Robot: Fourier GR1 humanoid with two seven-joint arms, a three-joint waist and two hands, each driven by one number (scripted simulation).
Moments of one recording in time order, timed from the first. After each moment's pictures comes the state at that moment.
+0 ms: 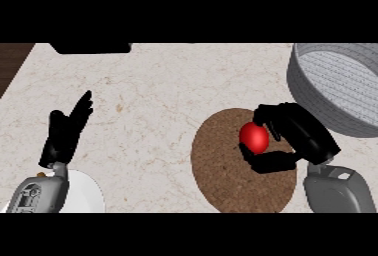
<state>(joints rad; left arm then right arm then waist) -0.18 0.22 0.06 -1.40 -0.11 0.01 0.23 -0.28 -0.12 0.06 -1.73 0.85 0.49 -0.03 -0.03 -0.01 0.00</state>
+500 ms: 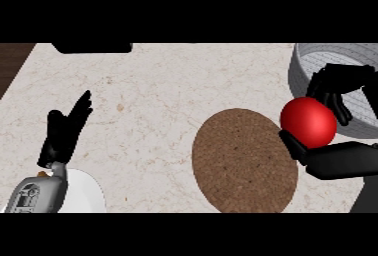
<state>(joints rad) -0.18 0.22 0.07 -1.41 -0.10 0.00 0.23 -0.54 -0.04 -0.24 -2.07 0.48 0.74 0.44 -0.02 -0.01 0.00</state>
